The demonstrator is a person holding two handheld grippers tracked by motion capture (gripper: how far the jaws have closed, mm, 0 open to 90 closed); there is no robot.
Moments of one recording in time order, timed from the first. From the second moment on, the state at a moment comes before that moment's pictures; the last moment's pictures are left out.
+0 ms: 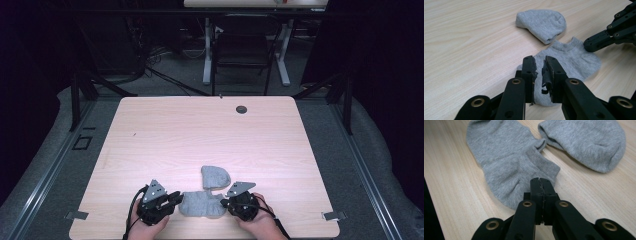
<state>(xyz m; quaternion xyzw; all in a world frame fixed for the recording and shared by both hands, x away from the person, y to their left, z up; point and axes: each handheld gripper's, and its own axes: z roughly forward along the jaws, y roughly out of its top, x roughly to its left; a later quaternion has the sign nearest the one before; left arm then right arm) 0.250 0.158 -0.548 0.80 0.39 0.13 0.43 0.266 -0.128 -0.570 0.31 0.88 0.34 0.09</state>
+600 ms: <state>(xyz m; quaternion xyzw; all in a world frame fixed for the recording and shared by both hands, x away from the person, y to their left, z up) 0.266 0.143 -0.576 0.83 0.37 0.12 0.40 0.272 -0.117 -0.576 0.30 0.87 0.36 0.12</state>
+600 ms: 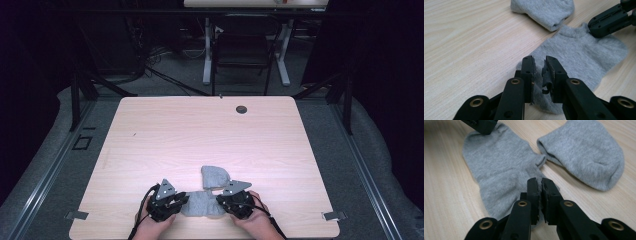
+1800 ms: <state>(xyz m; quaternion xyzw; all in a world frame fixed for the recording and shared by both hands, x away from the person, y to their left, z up) 0.254 0.144 -0.572 0.84 0.38 0.11 0.38 0.266 -0.131 -0.572 0.33 0.87 0.36 0.09</state>
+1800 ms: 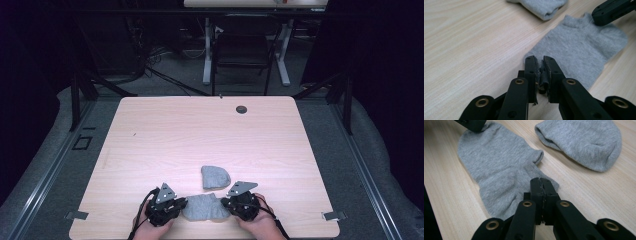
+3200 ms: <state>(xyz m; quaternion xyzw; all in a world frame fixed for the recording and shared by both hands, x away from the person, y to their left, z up) 0.267 0.162 -0.562 0.81 0.40 0.13 0.41 0.338 -0.136 -0.571 0.43 0.82 0.35 0.12</state>
